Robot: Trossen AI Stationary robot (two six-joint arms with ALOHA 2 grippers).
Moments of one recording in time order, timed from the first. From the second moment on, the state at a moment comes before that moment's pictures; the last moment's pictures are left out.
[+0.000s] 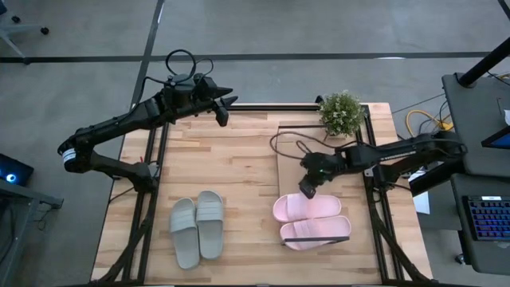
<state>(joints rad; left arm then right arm) 0.45 1.19 1.23 -0.26 -0.10 -0.05 0.05 1.24 0.76 -0.46 -0.04 0.74</state>
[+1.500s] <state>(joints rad) 0.45 1.17 1.23 -0.79 0.44 -0.15 0.12 0.50 0.76 -0.26 0.23 0.35</state>
